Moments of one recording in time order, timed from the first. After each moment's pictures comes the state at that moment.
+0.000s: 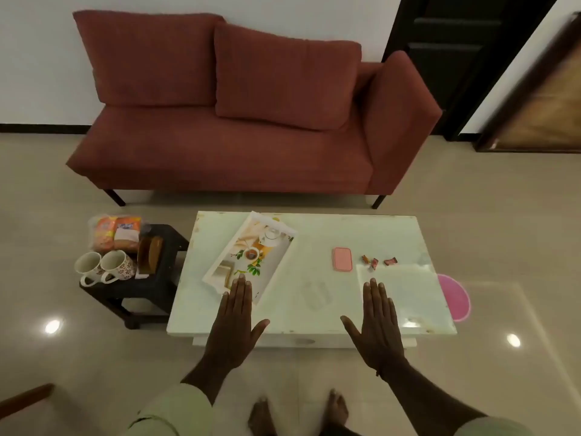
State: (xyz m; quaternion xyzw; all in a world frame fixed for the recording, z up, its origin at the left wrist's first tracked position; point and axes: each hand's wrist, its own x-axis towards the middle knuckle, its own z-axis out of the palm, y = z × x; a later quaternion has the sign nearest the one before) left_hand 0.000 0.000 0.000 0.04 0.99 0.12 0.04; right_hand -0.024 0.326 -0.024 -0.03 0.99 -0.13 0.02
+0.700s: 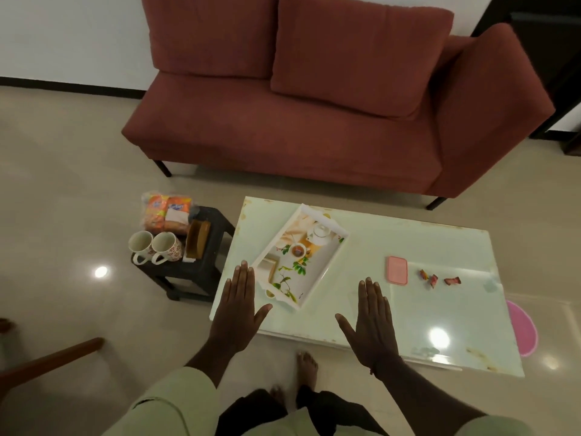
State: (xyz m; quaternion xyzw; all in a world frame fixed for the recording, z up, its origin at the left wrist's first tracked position) left_hand -0.047 -0.125 -0.014 -0.06 0.99 0.11 0.08; right_hand -0.091 0.179 -0.049 -0.10 0.98 -0.14 0.11
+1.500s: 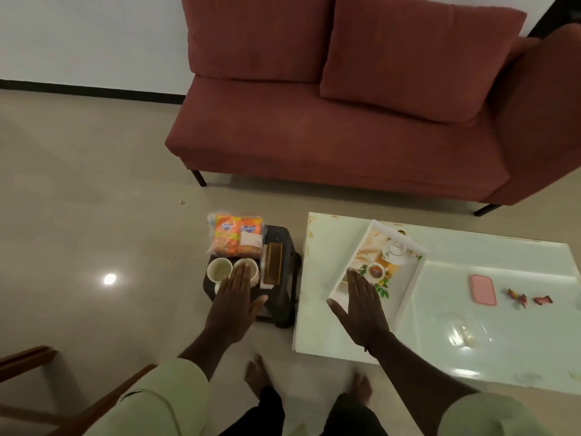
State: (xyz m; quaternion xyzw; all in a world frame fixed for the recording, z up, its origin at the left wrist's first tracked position) left_hand -0.087 -0.462 -0.034 -0.06 0.98 0.18 0.07; right_hand -0.142 -0.162 -0.037 -0.09 0.96 -0.19 0.16
